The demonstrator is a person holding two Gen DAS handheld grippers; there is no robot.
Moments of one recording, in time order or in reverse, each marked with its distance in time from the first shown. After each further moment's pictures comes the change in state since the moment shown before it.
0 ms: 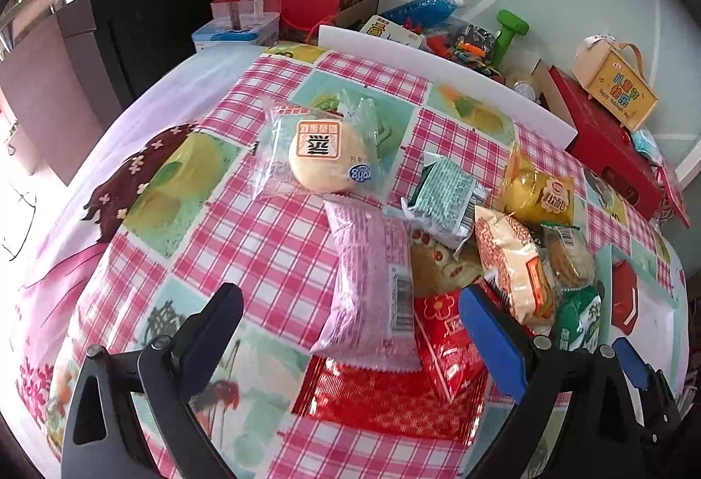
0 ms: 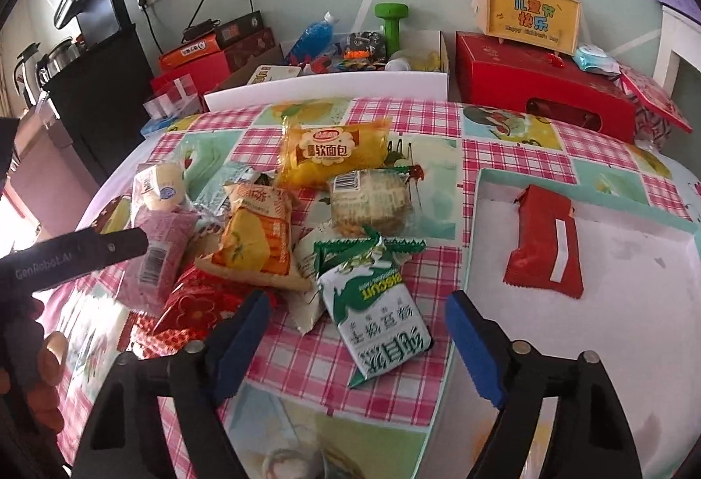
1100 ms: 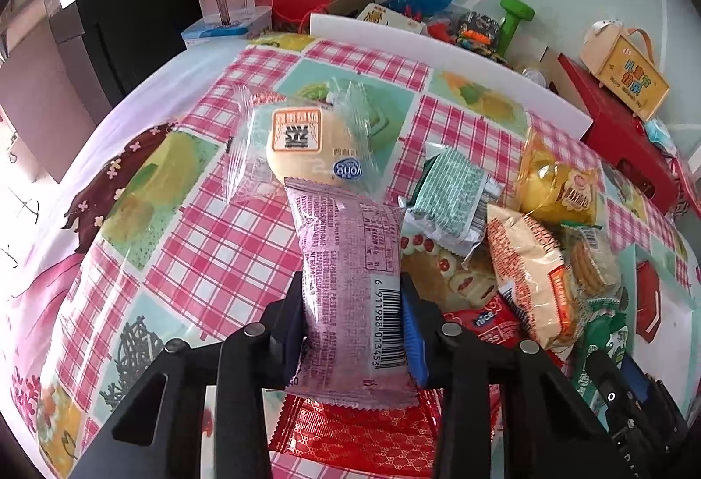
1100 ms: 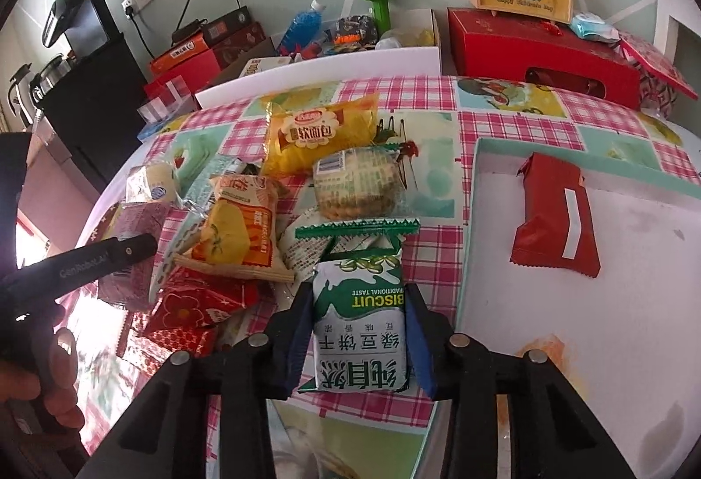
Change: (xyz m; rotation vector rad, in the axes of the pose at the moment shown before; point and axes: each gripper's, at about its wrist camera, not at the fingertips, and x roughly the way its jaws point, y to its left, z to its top) left arm 0.026 -0.014 -0.001 0.017 -0.009 0.035; right arm 0.010 -0.013 -0.006 0.068 0.024 0.045
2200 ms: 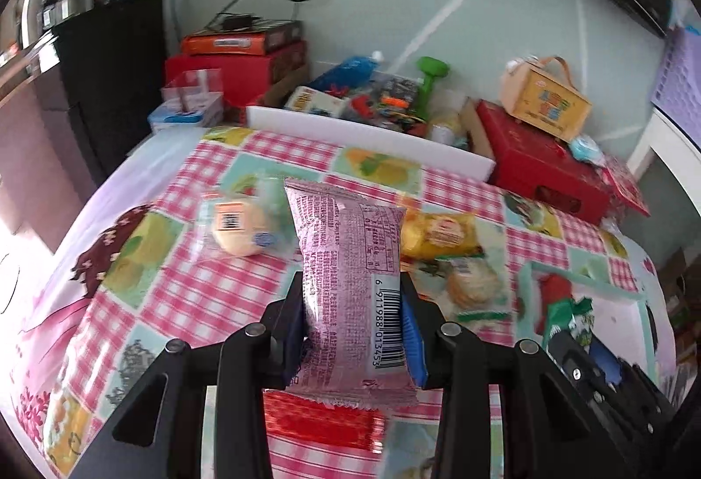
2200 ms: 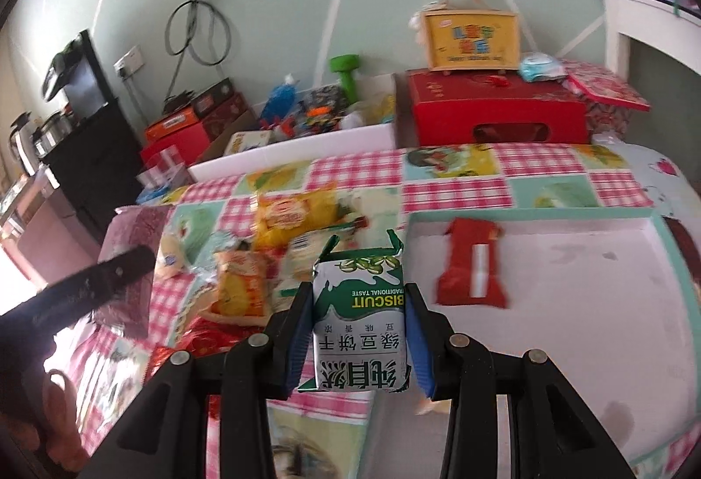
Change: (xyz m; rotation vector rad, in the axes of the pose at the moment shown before) left arm -0.086 -0.053 -0.005 0.111 -0.192 -0.136; right arm -0.072 -0.029 0.010 0.080 -0.180 -0.063
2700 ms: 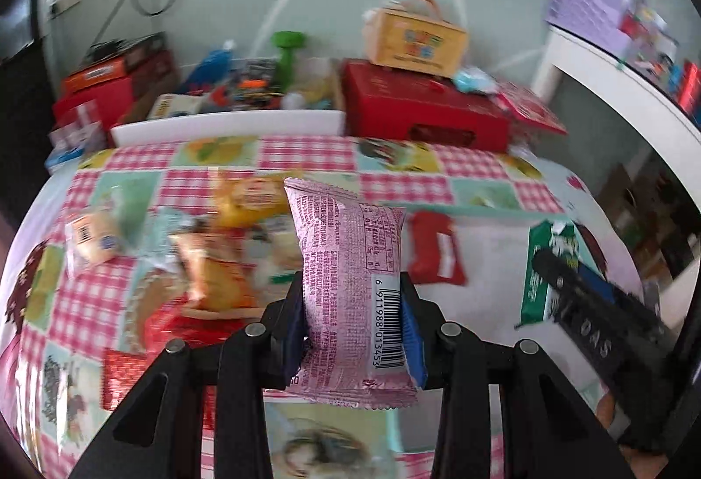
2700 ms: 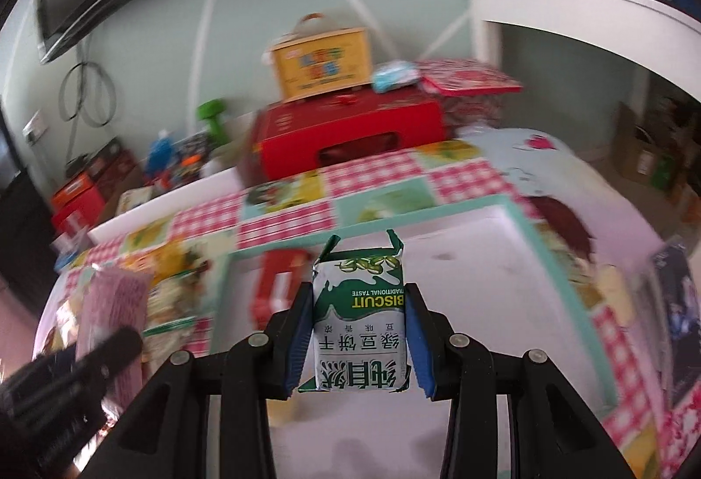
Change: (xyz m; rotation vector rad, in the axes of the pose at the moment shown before) left arm -0.002 -0.124 -0.036 0.255 0.055 -0.226; right arm -0.040 -0.107 0.003 0.196 -0.072 -0.288
